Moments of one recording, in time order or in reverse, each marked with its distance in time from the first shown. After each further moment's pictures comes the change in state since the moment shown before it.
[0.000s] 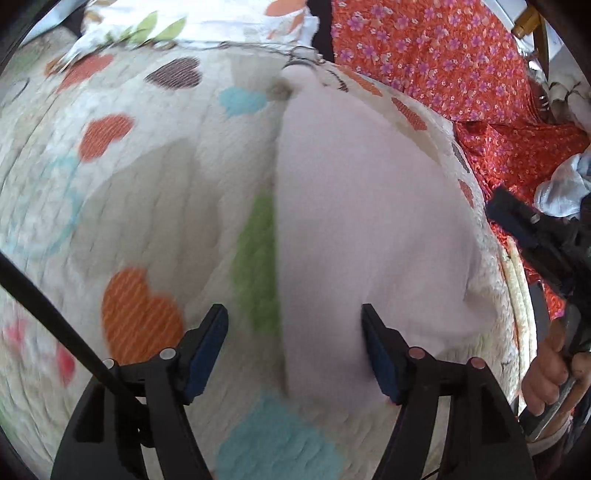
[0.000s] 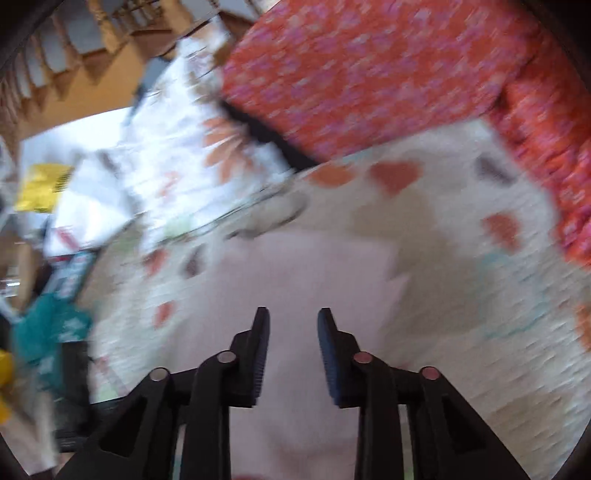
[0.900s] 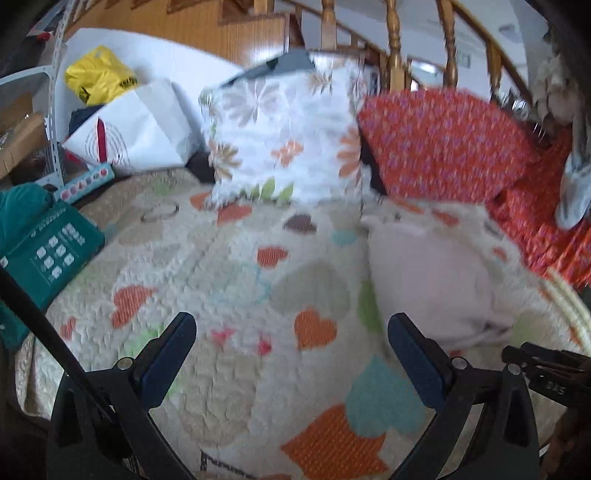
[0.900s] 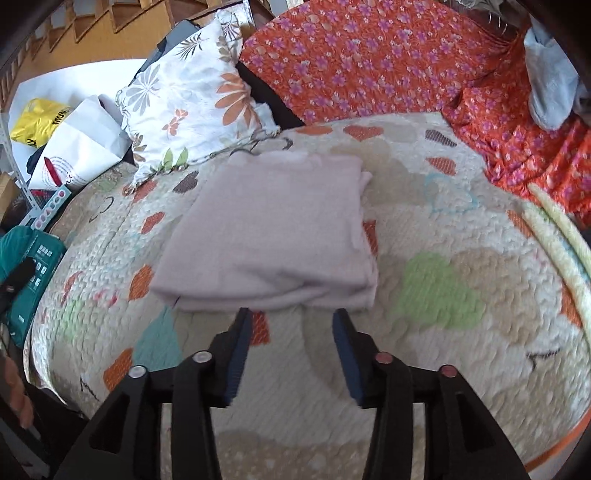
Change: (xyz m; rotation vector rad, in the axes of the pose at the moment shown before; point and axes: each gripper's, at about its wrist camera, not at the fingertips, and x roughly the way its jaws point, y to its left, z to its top) left arm -0.146 0.000 -0.106 0.114 -0.569 0.417; right arm -0.056 0.047 -0.147 -0.120 -0.040 -0.315
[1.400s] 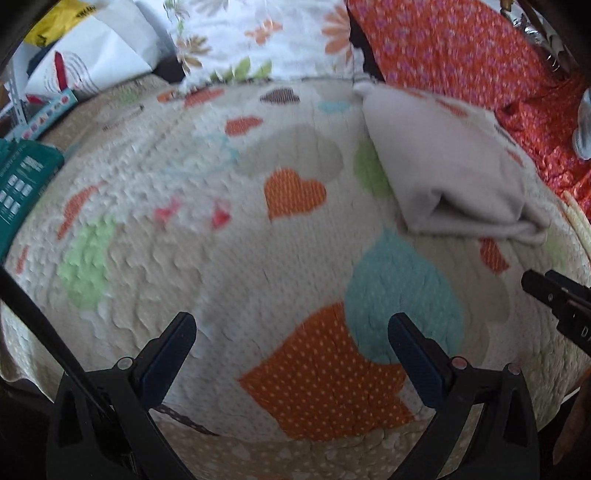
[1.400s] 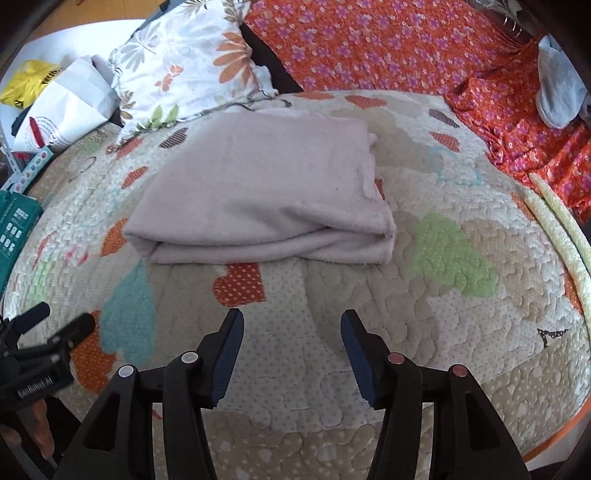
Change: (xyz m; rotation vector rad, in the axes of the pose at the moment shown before) left arm 0.072 -0.020 -0.069 0.036 0.366 -0.043; right arm 0.032 0.010 -0.019 -0.050 0.085 -0.103
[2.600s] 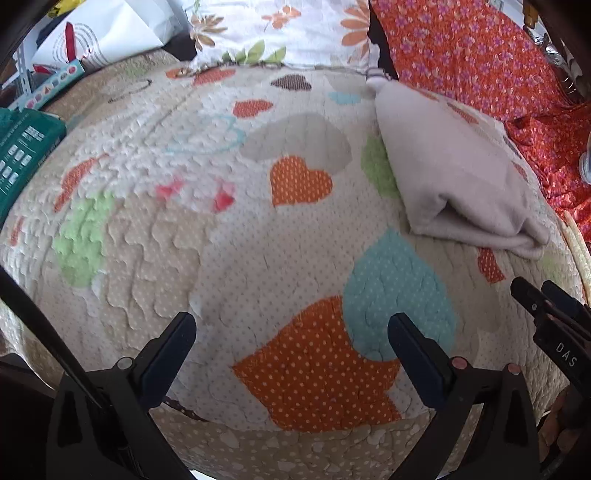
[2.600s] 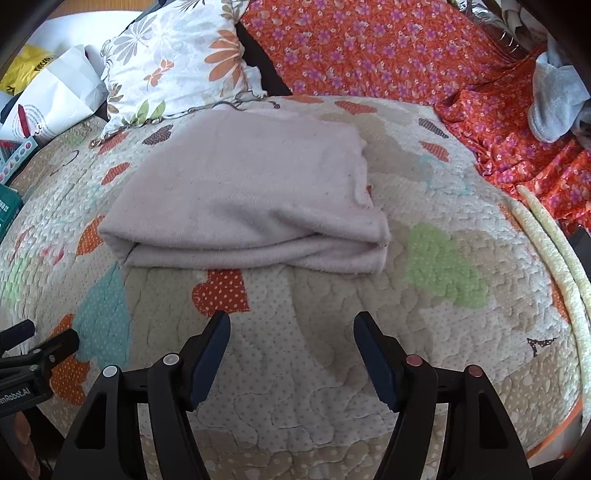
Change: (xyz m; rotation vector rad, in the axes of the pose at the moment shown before) left arm -0.008 0.005 0.001 -0.083 0.028 -0.017; right arm 0.003 0.007 0.002 -0.039 -0.040 -0.094
